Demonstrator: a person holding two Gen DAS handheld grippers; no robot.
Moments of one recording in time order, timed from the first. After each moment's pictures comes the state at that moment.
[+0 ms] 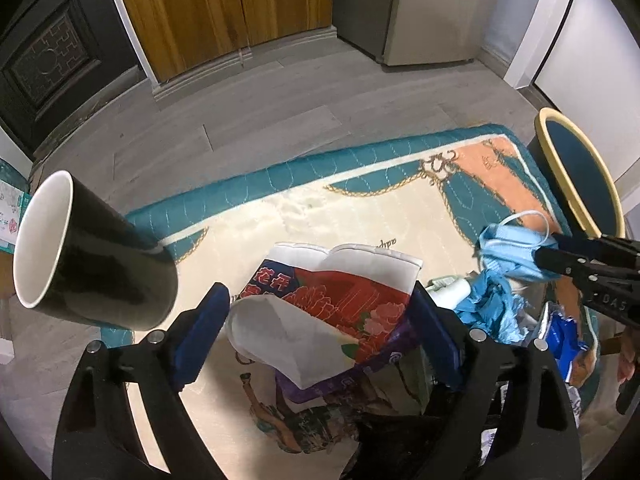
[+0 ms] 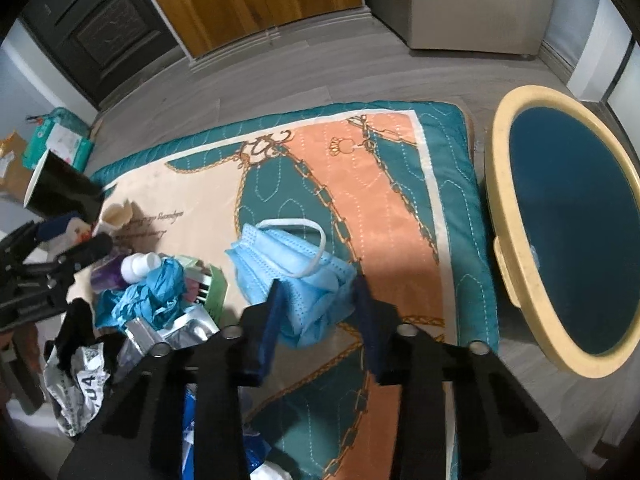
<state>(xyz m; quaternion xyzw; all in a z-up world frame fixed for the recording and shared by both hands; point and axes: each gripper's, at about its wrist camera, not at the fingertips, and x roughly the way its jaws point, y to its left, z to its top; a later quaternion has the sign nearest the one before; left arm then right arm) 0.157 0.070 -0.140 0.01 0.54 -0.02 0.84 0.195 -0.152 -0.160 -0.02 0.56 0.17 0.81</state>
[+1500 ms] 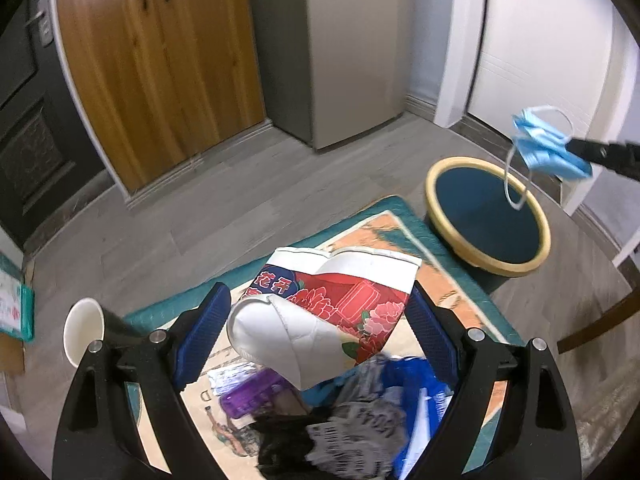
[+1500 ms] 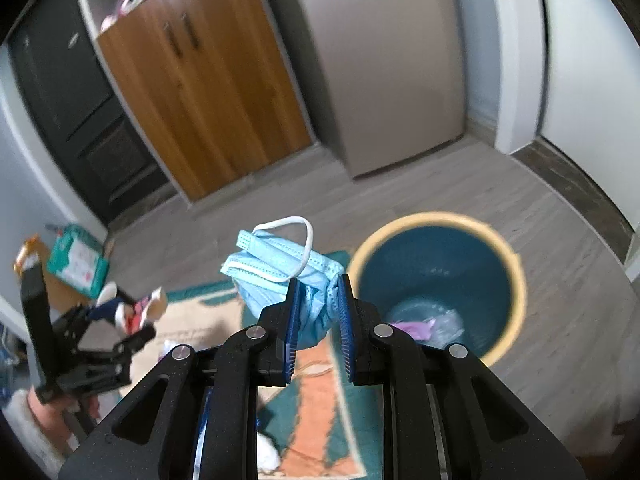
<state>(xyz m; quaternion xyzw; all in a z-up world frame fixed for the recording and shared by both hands) 0.124 -0.024 -0.029 0.07 0.42 -0.10 0.90 0.145 -0.305 0.016 0.09 0.39 0.10 0.91</state>
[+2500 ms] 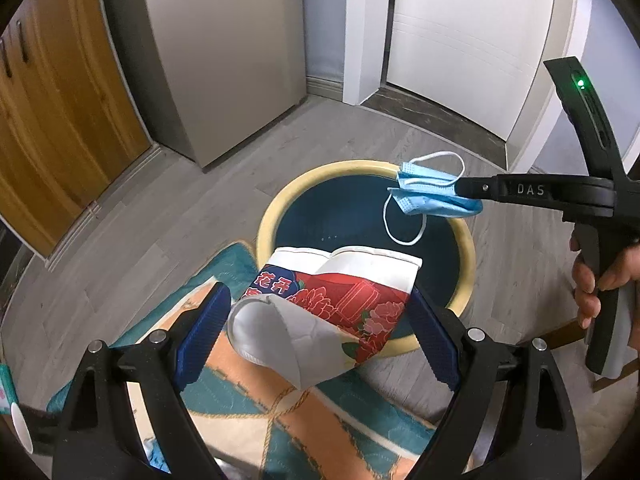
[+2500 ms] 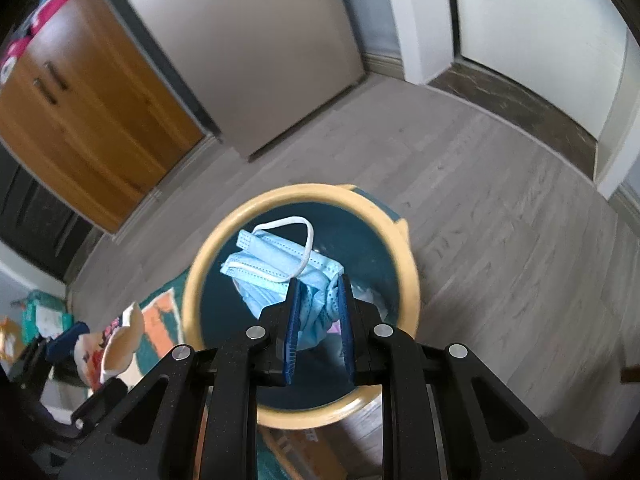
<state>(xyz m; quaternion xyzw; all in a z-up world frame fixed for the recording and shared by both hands) 0.195 -0.235 -0.057 0.12 0.44 -0.22 0.86 0.218 -0.448 -0.081 0.18 0.47 -0.01 0.86</state>
